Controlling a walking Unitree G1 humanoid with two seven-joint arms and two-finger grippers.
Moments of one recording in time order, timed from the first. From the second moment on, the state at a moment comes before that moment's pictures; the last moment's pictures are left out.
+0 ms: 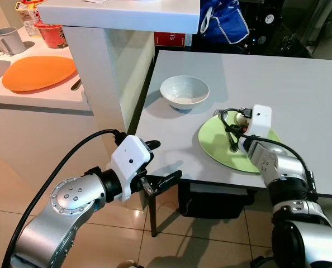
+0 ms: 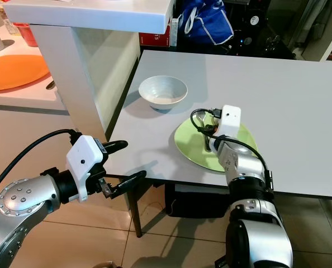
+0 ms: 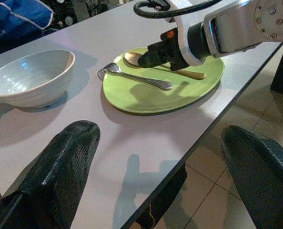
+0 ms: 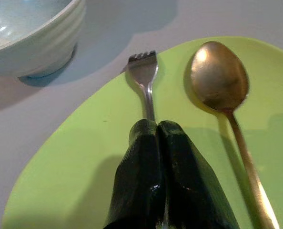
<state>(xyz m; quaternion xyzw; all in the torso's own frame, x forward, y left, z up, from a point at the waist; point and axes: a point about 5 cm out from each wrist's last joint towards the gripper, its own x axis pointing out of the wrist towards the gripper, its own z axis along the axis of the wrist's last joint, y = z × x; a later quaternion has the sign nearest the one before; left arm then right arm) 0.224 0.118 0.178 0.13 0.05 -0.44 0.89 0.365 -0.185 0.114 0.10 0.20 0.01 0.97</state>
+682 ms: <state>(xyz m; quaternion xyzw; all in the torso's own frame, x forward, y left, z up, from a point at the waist) 0.256 0.138 0.163 0.14 0.02 -0.20 0.97 0.260 -0.150 0.132 0.12 0.04 0.05 0.99</state>
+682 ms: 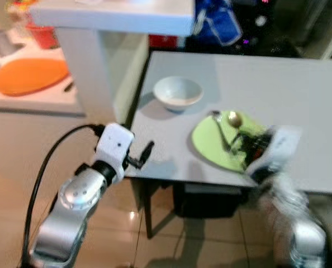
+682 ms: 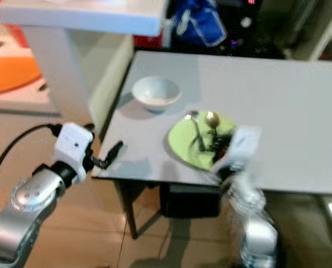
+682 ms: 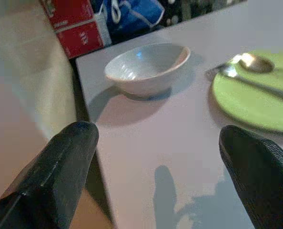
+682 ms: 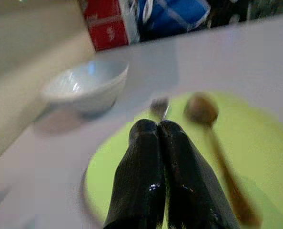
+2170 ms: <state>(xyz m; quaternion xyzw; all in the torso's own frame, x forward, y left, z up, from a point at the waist) 0.272 0.132 0.159 0.11 0.01 -0.13 0.99 0.253 -0.148 0.134 0.10 0.03 0.05 0.99</state>
